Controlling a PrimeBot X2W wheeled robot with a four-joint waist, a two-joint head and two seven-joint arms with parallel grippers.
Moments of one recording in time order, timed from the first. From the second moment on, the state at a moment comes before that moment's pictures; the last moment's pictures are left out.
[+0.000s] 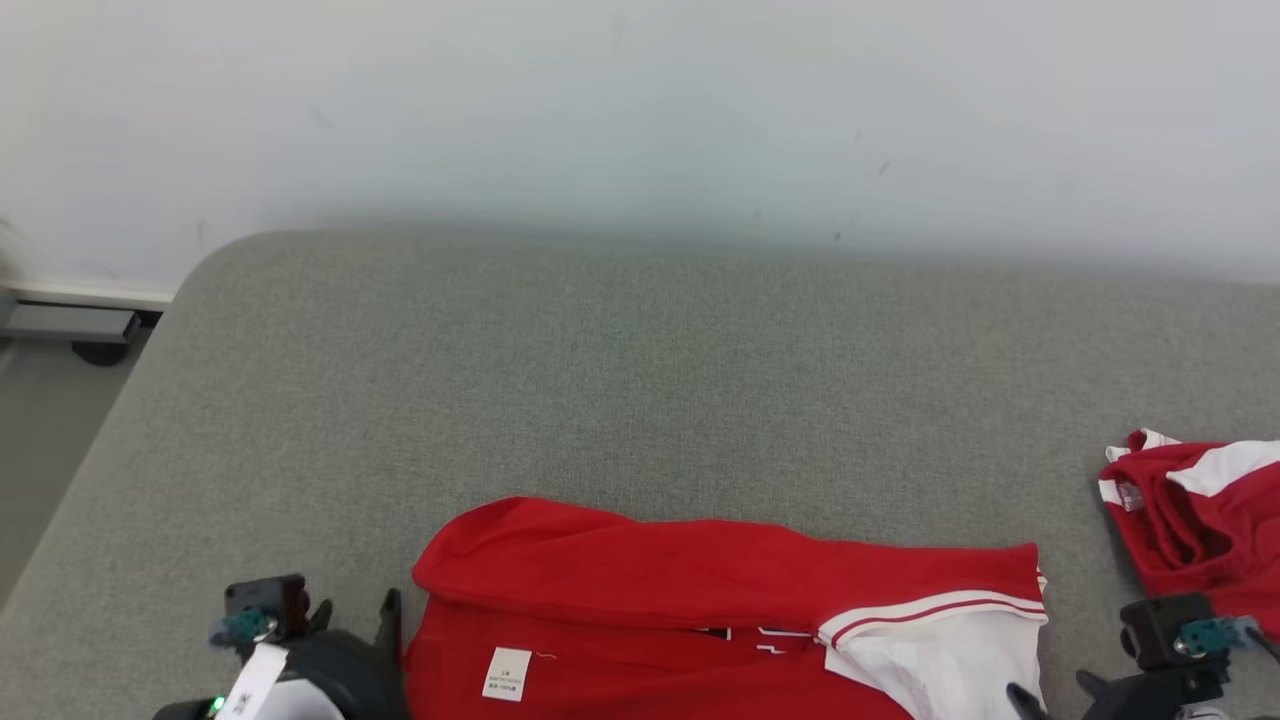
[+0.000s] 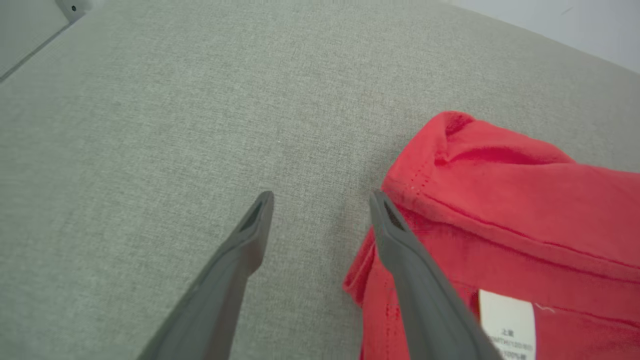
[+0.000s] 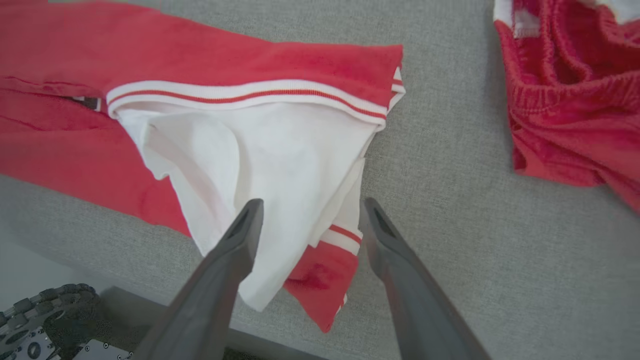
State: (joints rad) left arm -0.31 0.16 -0.41 0.65 -0.46 0.11 0.05; right arm 0.20 -0.42 0.13 -0.18 0.51 -0.11 0.66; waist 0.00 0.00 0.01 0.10
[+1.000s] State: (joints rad) left arm -0.04 0.24 -0.36 0.23 -0.45 0.07 -0.19; right arm 0.19 -0.08 -0.09 -0.12 0.42 -0.12 0.13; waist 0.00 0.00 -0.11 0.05
